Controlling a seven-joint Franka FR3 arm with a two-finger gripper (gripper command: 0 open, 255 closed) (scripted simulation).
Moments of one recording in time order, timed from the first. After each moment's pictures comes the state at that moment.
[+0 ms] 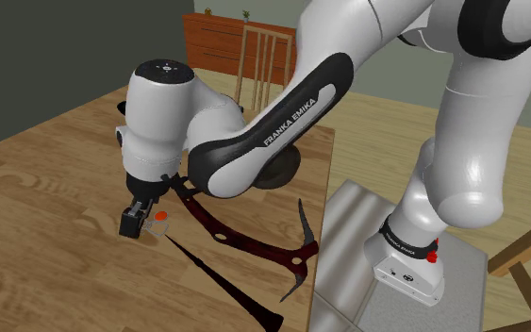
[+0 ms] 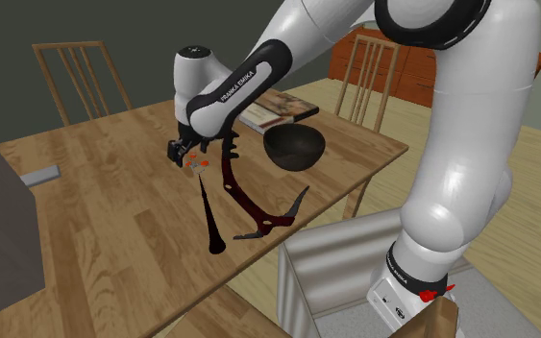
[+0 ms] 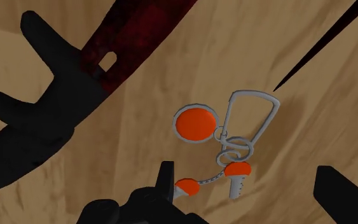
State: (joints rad) arm 0.36 0.27 0.45 -2.05 -0.30 2.59 0.37
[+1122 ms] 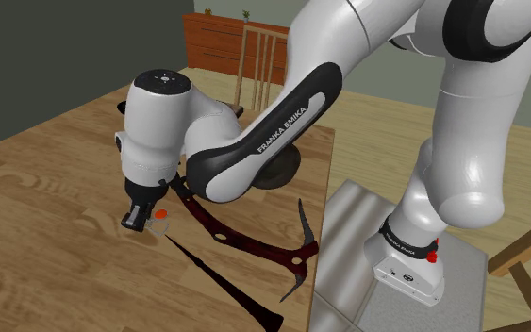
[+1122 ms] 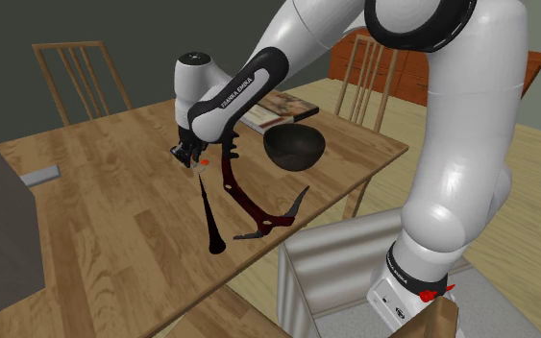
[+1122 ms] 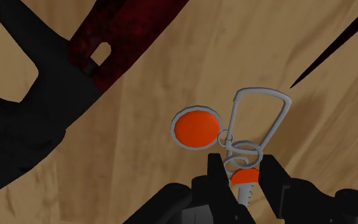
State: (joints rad) arm 0.38 0.32 0.43 -2.03 -0.34 2.62 0.39
